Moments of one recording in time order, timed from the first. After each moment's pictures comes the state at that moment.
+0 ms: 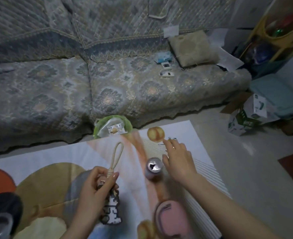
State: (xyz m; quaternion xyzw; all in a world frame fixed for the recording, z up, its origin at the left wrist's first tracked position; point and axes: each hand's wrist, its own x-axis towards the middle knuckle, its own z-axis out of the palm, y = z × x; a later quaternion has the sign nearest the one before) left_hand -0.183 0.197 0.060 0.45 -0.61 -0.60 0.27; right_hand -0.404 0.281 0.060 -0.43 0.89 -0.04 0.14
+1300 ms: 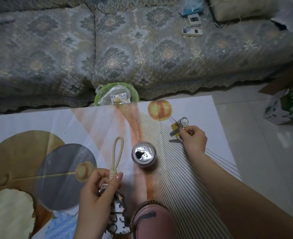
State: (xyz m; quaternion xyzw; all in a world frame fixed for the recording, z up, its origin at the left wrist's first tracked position) left_hand -0.262 0.264 -0.017 0.57 -0.53 -0.56 0.30; right_hand -0.522 0.270 -0.118 -0.09 0.87 -0.40 0.26
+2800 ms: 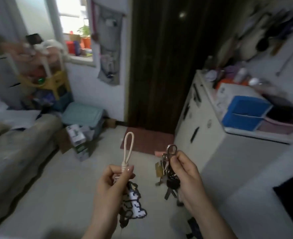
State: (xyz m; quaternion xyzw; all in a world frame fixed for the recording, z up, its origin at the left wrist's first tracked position) left_hand -0.480 0.684 0.362 0.03 -0.63 -0.77 -0.01; right_hand -0.449 0.850 0.382 0.07 0.66 -0.74 -0.11
